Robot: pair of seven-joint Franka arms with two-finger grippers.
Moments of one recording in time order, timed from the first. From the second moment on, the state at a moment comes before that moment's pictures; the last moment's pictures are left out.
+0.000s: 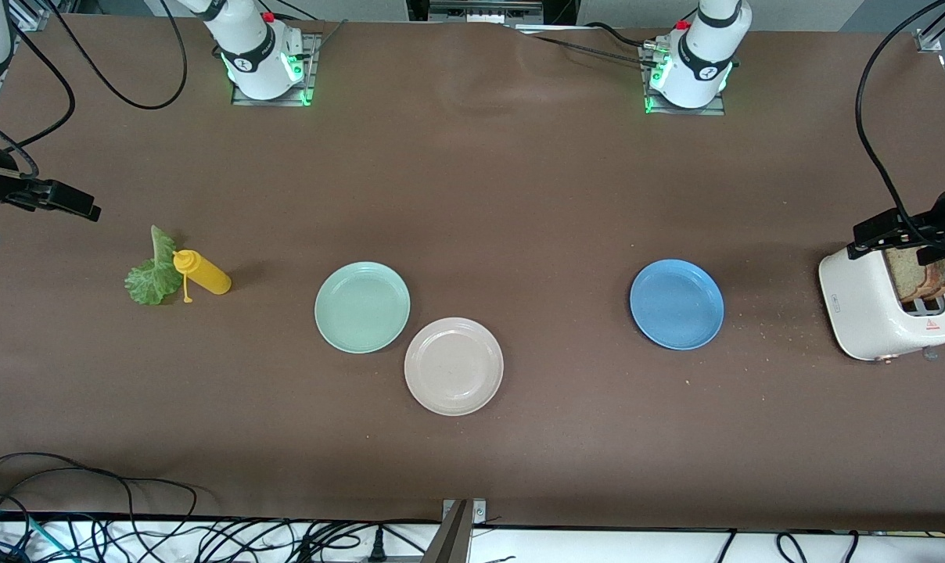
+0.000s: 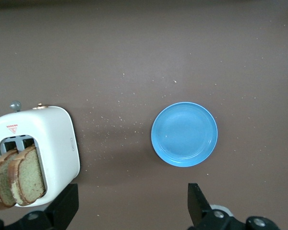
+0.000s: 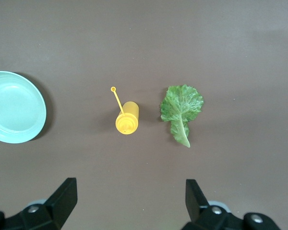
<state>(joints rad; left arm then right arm) 0.02 0.24 0.04 -1.34 -0.01 1.56 0.12 0.18 0.09 -0.28 -1.61 0.00 1.60 0.05</state>
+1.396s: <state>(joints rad) 0.00 0.24 0.04 -1.33 0.00 1.55 0.11 0.18 0.10 -0.28 -1.61 0.01 1.60 0.05</state>
